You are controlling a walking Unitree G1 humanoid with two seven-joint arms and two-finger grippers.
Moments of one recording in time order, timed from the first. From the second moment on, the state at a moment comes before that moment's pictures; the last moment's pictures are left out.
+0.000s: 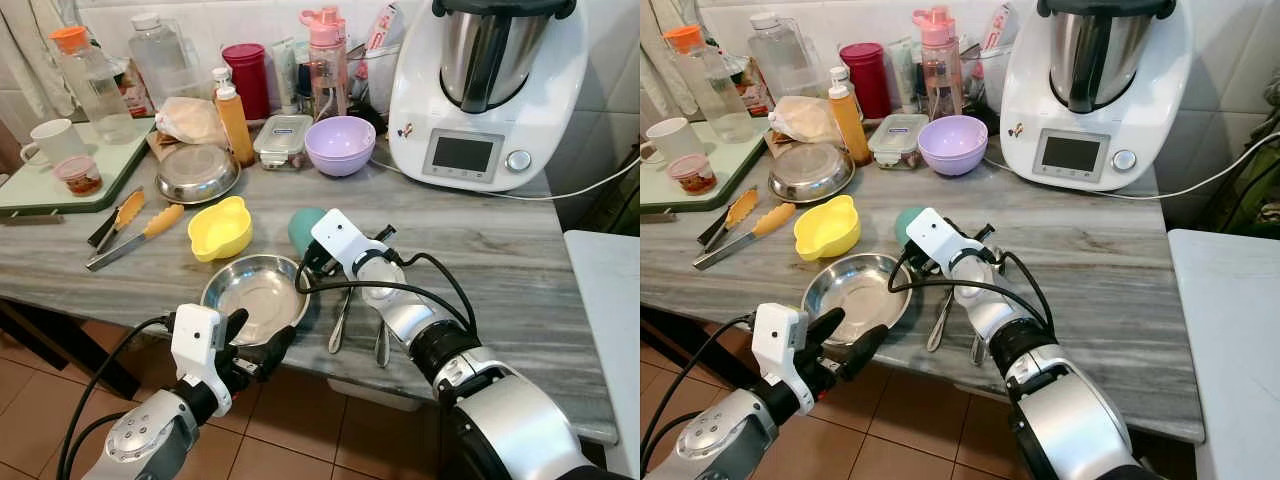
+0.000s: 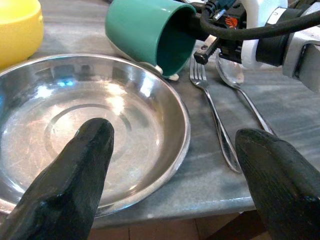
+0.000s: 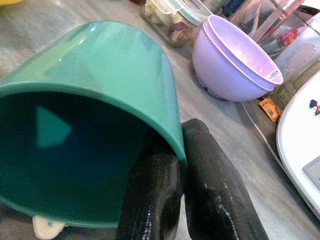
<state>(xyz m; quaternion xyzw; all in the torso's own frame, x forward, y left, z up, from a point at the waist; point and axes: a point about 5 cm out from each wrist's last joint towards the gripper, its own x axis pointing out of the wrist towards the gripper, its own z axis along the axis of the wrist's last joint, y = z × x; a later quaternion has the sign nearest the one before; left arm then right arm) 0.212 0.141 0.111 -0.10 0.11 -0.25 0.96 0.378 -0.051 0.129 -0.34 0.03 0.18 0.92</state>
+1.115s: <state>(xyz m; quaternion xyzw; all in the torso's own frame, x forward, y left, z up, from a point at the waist) 0.215 0.135 0.109 -0.10 0.11 -0.26 0.95 0.395 -0.027 0.192 0.03 0.23 0.16 0.96</state>
